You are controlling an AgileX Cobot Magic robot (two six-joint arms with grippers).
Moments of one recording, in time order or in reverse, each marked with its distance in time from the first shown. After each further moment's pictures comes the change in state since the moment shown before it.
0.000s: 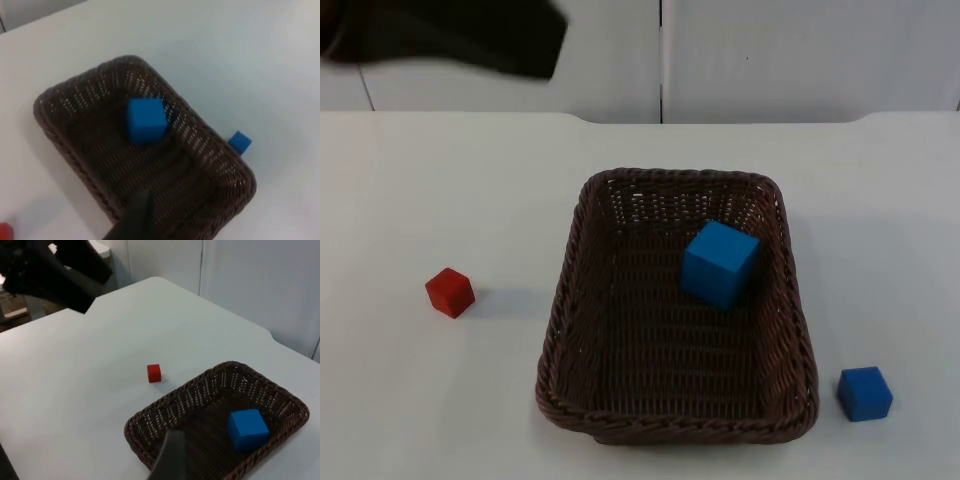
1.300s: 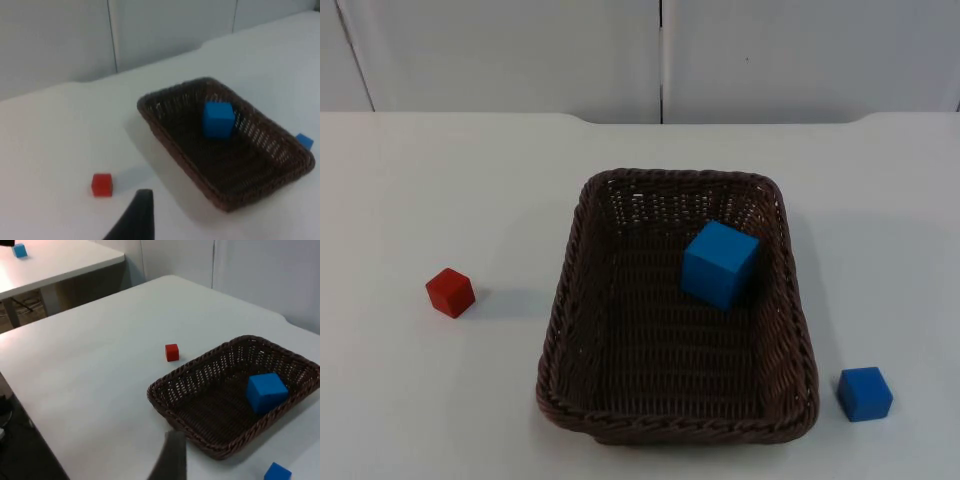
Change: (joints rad) right arm 0.000 -0.460 0.222 0.000 0.168 0.080; left arm 0.000 -0.915 0.312 0.389 0.247 -0.323
